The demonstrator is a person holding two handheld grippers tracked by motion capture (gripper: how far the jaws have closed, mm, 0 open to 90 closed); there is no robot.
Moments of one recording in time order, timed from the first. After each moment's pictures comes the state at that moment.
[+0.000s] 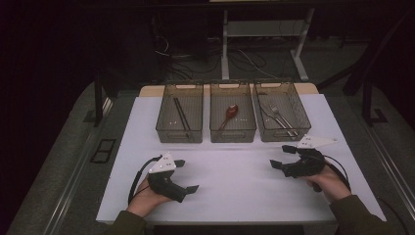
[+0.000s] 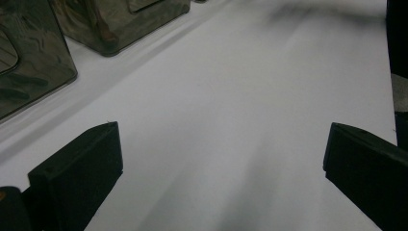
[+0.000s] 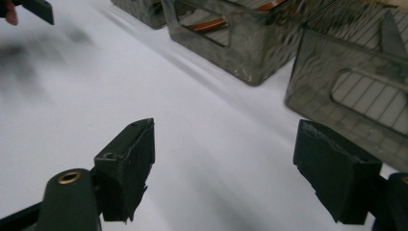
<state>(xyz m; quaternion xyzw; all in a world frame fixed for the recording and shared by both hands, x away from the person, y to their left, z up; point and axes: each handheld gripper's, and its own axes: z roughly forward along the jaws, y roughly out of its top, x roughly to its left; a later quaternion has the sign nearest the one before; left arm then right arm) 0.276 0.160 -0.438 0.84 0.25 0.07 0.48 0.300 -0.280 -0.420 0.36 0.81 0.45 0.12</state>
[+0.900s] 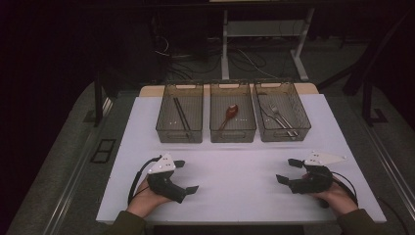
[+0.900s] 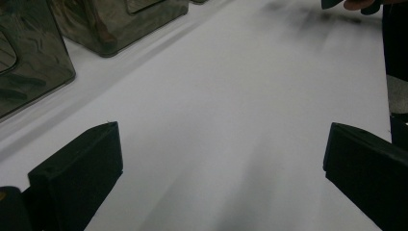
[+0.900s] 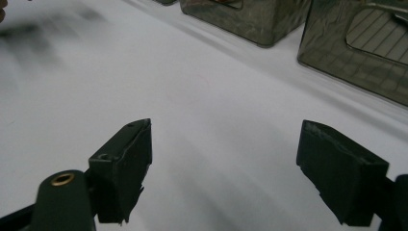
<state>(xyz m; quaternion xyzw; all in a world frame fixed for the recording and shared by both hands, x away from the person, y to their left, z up) 0.275 0.160 -0.438 0.83 0.25 0.07 0.49 0.265 -0.296 -0.441 0.36 0.80 0.46 0.12</state>
